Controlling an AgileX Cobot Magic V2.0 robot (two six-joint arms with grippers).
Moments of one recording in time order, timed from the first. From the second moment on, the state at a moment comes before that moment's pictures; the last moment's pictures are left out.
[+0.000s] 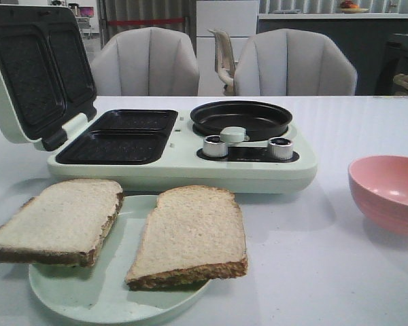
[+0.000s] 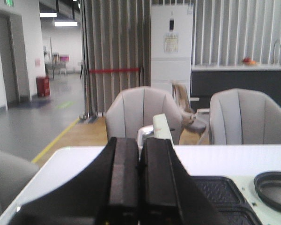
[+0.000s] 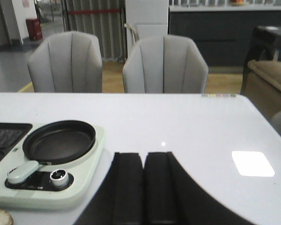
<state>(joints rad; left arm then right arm) -0.07 0.18 -0.48 0.06 0.25 -0.07 -0.03 0.24 -0.56 0.02 0.49 0.02</state>
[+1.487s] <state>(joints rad) -0.27 0.83 -0.60 0.05 0.54 0.11 -0.03 0.75 -0.60 0.02 0.65 0.02</state>
